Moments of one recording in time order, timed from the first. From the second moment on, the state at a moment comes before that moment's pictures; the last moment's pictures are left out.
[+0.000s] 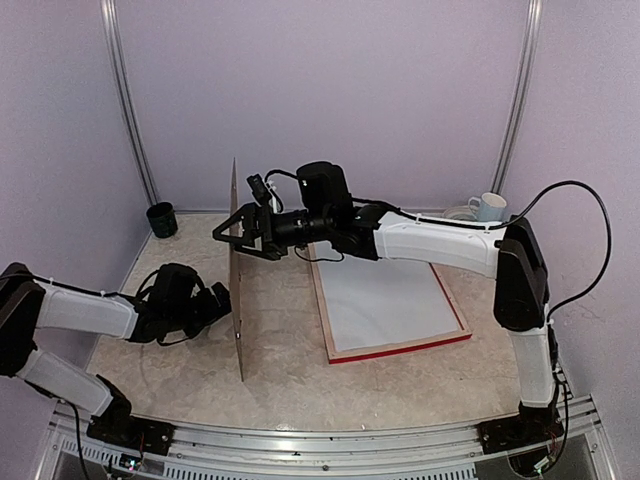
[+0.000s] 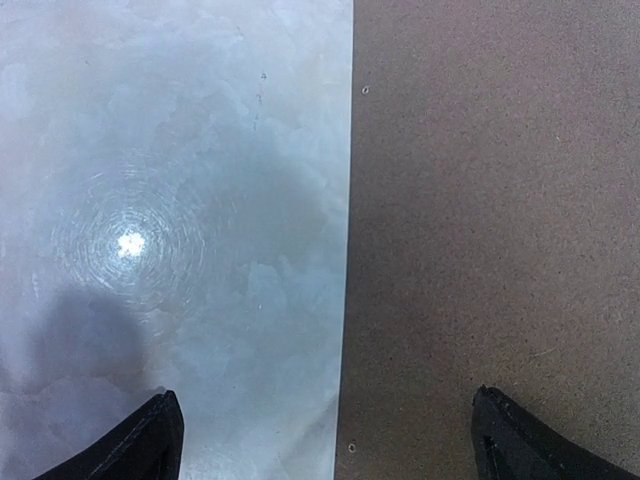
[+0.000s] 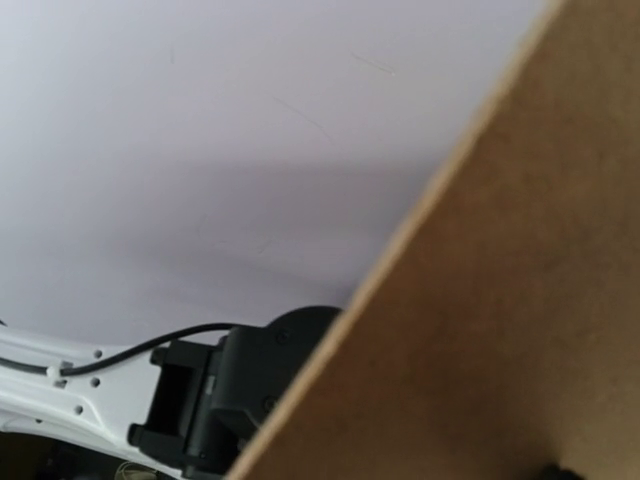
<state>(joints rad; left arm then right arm) -0.53 1.37 0.45 0.20 -0.11 -0.92 0.97 2.14 1.89 0.07 -0.64 0.81</state>
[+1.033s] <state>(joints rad) -0.52 1.33 0.63 0.15 -0.13 -0.88 0.96 2.06 1.67 0.18 -0.67 0.83</state>
